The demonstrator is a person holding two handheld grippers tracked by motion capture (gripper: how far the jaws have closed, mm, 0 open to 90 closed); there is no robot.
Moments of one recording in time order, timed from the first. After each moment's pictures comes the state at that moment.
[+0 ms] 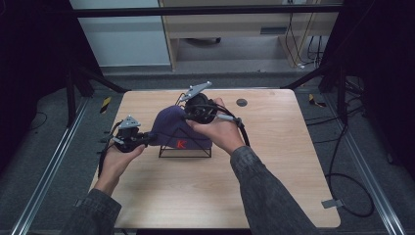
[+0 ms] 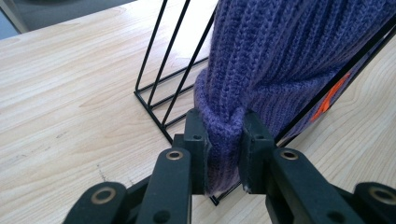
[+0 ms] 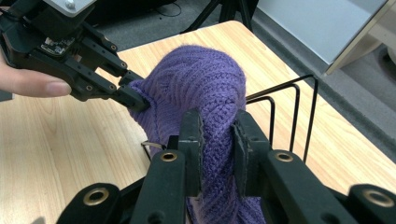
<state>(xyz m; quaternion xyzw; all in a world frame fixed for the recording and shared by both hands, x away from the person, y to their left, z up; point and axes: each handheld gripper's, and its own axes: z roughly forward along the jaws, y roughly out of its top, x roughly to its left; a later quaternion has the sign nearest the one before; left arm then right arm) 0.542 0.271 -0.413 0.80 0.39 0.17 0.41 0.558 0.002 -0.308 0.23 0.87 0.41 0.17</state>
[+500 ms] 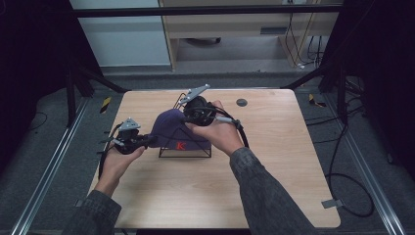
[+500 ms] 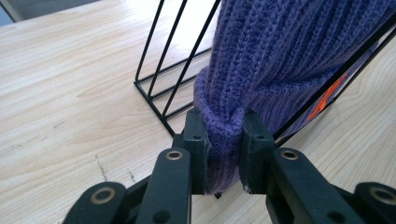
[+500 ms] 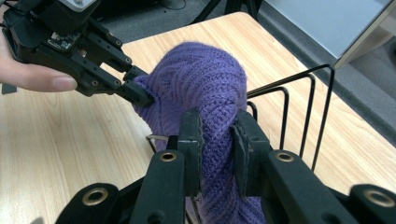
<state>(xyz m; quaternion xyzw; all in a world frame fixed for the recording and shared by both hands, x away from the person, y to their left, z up) 0.542 0.273 -0.422 0.80 0.40 0.17 0.41 0.557 0.005 -0.316 0.23 0.87 0.40 0.16</state>
